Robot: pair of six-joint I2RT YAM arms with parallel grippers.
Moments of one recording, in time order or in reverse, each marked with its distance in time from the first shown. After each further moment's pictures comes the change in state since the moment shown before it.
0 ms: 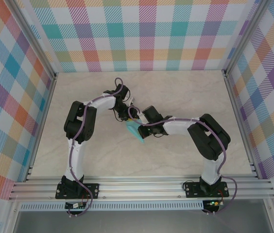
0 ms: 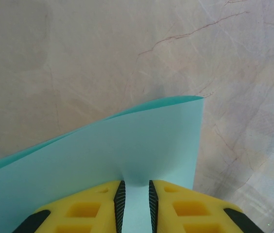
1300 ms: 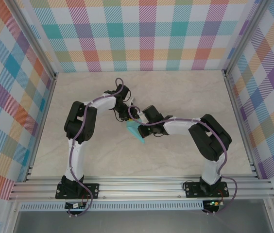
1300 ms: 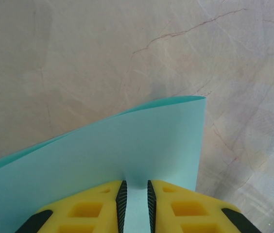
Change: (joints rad) left arm -0.006 0.002 0.000 0.002 -0.001 0.000; right arm 0.000 -0.014 0.000 -0.001 0.002 0.003
